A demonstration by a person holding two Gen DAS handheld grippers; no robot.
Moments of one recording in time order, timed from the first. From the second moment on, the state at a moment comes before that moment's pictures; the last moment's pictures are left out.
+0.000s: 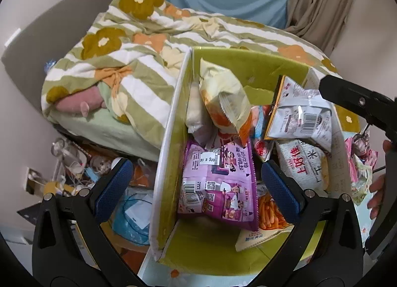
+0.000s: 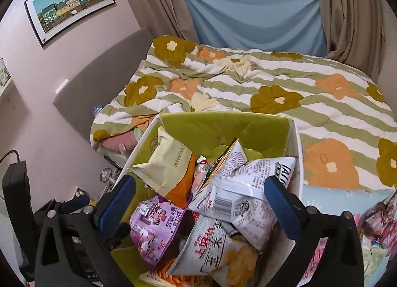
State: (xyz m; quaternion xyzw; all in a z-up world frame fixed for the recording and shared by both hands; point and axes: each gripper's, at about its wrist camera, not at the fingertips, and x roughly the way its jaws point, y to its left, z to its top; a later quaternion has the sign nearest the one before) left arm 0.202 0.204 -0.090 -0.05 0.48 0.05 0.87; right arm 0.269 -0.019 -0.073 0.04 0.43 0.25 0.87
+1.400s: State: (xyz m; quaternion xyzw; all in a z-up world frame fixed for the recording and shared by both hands) left arm 0.215 -0.098 -0.095 0.18 0.50 -0.17 0.83; right arm 0.154 -0.328 -0.075 0.16 0.45 0.05 0.88
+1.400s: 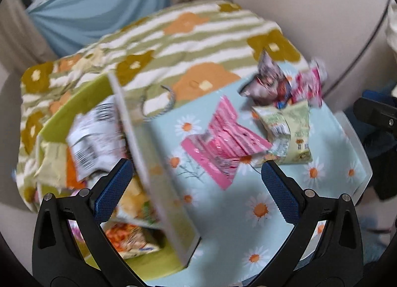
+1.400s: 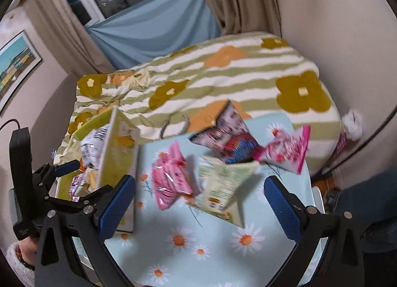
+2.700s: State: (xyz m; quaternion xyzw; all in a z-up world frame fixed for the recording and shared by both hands) left arm 0.285 -0.181 -0.225 0.41 0.60 -0.28 0.63; right arm 0.197 -0.335 -0.217 0.28 0.54 0.01 0.80
